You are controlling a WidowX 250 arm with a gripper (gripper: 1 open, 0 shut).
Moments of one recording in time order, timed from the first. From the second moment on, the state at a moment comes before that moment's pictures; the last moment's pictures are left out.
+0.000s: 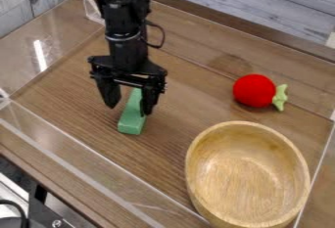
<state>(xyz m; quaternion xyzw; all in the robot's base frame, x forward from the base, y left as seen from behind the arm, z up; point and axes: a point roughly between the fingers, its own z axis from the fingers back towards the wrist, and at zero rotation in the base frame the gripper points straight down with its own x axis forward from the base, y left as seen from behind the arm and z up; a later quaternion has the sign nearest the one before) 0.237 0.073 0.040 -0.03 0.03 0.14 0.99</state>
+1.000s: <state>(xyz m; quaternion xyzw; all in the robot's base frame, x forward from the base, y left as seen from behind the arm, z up) 0.234 0.076 0.050 -0.03 0.04 0.13 0.99</state>
